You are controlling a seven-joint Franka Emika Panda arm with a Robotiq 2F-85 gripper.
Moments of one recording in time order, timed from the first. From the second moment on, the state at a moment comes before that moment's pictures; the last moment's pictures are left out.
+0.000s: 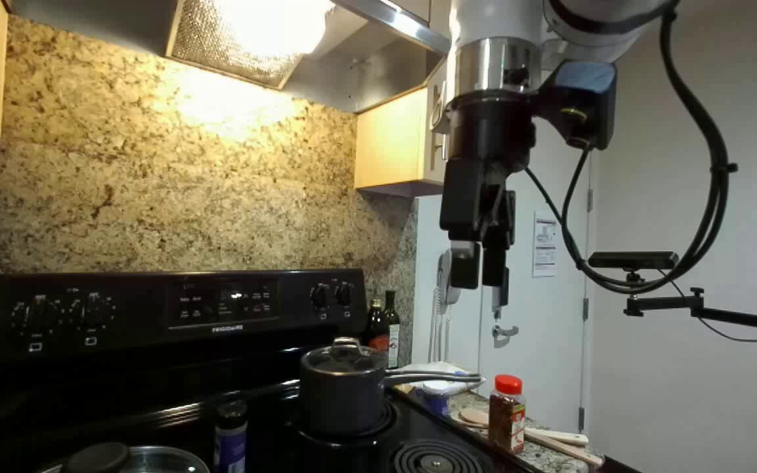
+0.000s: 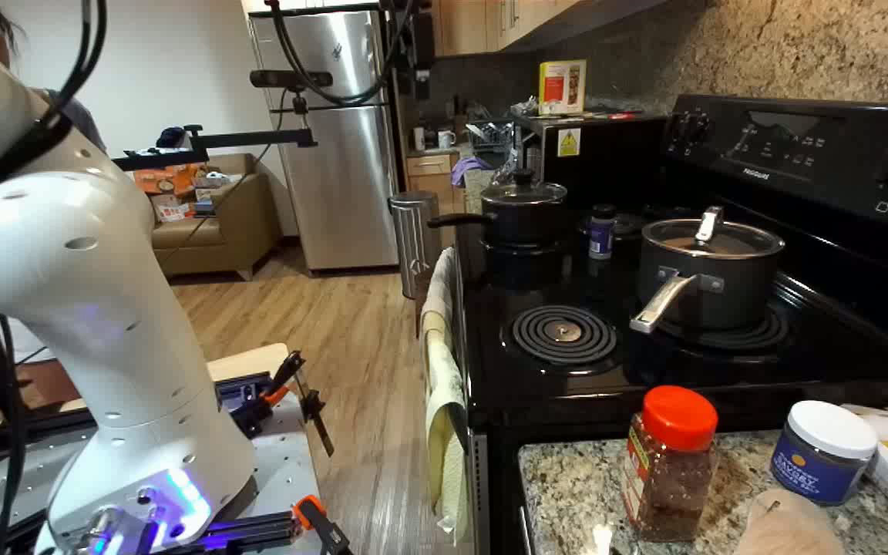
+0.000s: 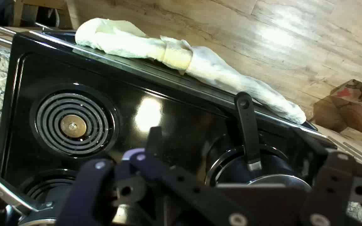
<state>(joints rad) 0.08 -0.41 0.21 -2.11 0.14 1.74 0.36</state>
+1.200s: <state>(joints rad) -0.03 -0.43 -0.01 -1.99 0.13 1.60 0.35</state>
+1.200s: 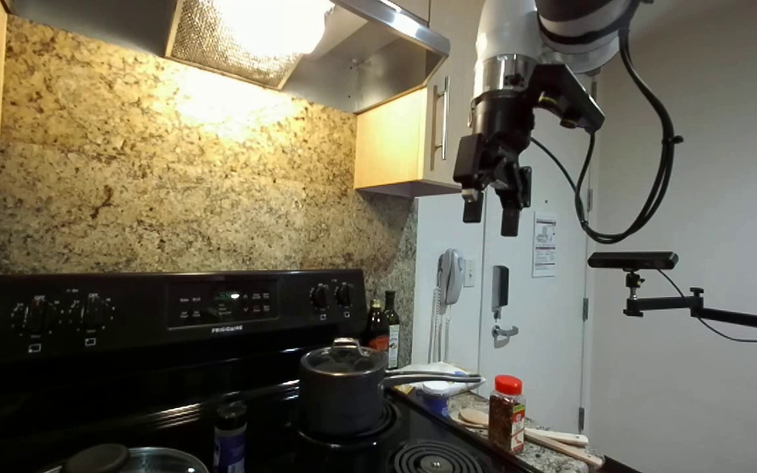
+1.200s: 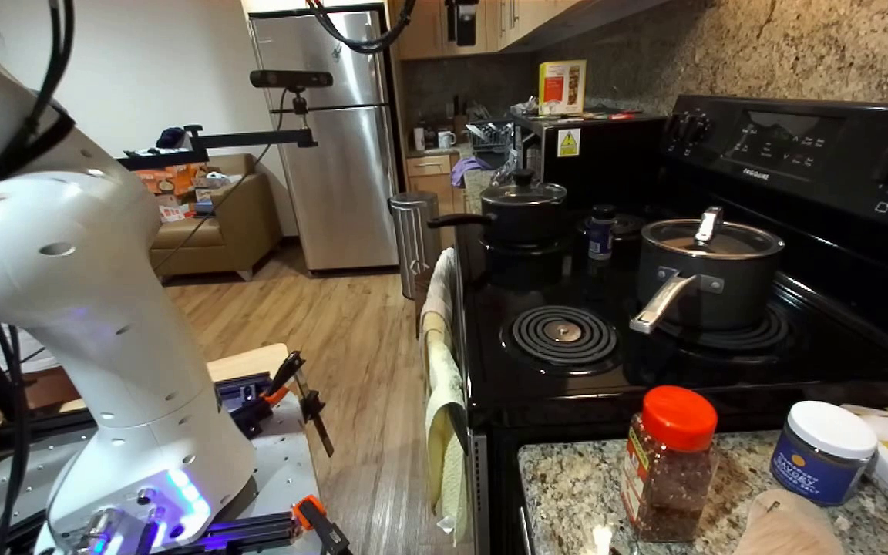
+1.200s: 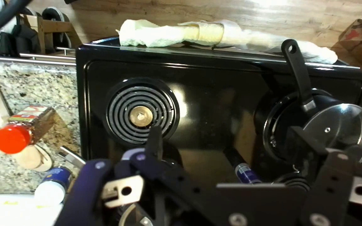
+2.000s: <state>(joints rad) -0.22 -0.44 -0.16 -1.96 0.04 1.55 0.36</state>
